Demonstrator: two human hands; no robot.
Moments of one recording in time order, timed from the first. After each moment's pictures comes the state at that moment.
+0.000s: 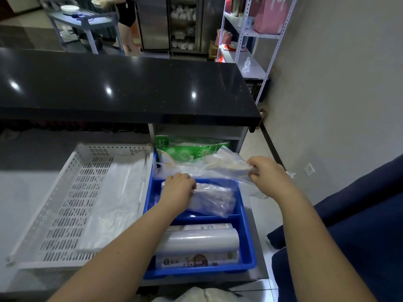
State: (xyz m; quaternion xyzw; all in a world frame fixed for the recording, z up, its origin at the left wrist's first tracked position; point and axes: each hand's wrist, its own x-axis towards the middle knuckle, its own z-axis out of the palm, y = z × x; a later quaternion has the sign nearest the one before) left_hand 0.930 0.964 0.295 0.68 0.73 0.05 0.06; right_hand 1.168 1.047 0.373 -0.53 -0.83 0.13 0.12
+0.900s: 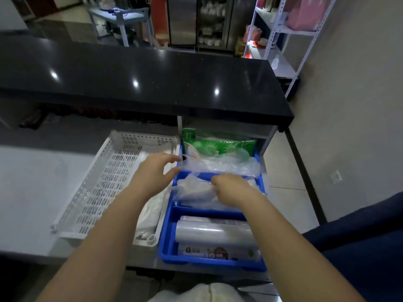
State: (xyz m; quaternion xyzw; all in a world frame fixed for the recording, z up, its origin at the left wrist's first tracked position) left_hand 0.832 0.891 0.348 0.59 0.76 0.28 0.09; right_hand 1.040 0.994 0.348 -0.35 -0.92 0.10 -0.14
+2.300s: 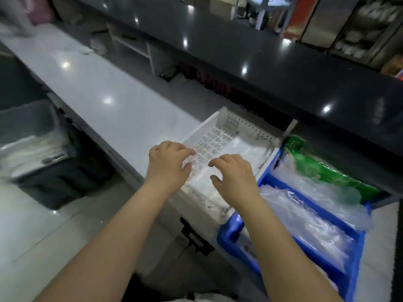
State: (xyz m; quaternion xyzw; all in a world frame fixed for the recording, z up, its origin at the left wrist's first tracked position) left_hand 0.798 0.722 0.354 0.32 0.92 0.20 -0.08; right_hand 0.901 0.874 0.359 -0.10 -0.98 0.15 0.10
